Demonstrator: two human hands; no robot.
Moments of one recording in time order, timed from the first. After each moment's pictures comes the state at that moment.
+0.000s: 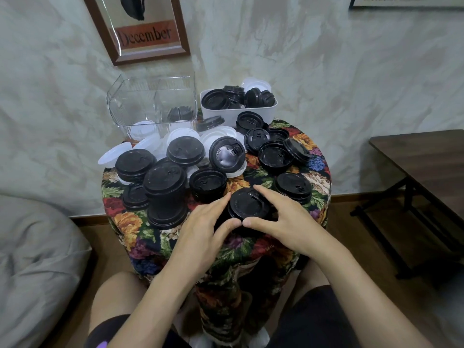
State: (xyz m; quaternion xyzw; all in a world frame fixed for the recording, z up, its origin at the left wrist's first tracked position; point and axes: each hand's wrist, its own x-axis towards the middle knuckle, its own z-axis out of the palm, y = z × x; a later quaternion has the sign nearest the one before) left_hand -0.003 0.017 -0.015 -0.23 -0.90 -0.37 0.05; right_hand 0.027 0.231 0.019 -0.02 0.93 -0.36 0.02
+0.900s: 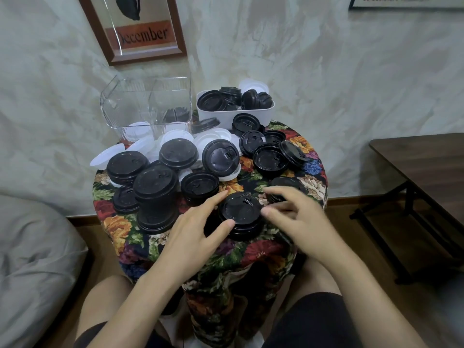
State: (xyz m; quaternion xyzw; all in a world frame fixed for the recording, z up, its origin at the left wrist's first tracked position) left_hand -0.001 0.020 0.000 -0.21 -0.91 -0.37 0.01; right_hand 0.036 0.261 0.018 -0.02 0.88 -0.47 -0.10
